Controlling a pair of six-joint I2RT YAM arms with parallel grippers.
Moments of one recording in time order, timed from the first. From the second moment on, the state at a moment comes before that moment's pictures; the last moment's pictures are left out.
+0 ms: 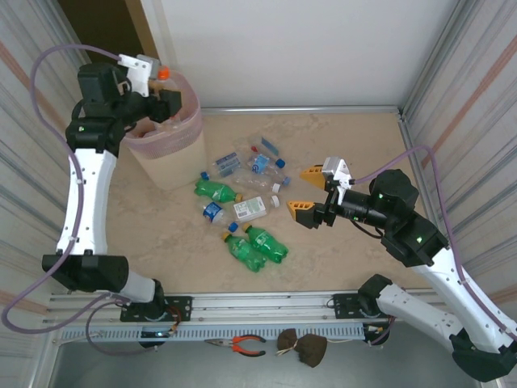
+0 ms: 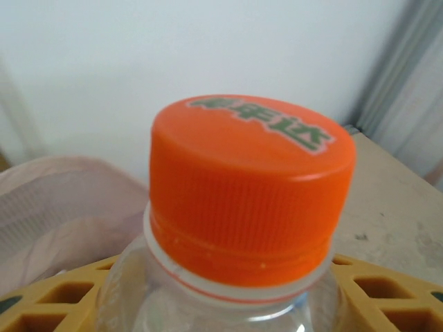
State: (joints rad) left arm 0.00 1.48 1.81 -0.69 0.49 0.08; right arm 0.68 0.75 1.02 -0.37 -0.46 0.02
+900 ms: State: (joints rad) left arm 0.11 1.88 1.99 -0.94 0.22 -0.25; right arm 0.68 0.70 1.00 -0.39 -0.42 0.02
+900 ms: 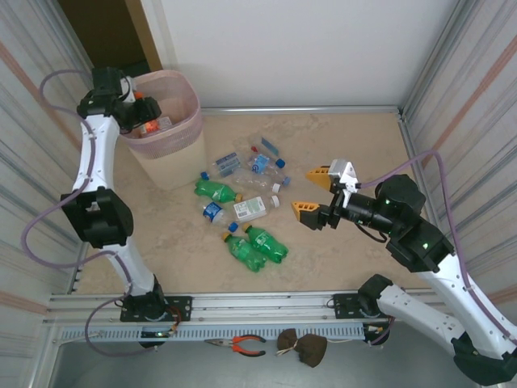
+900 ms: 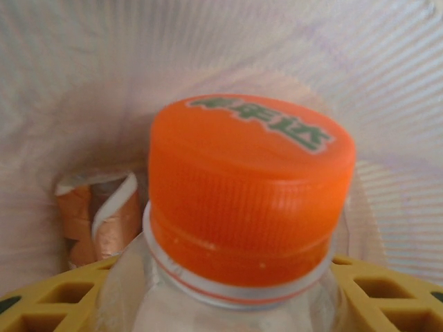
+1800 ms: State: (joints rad) left arm 0.07 2.13 2.13 -1.15 0.26 -0.13; right arm 0.68 0.69 0.97 -0.43 -0.37 0.01
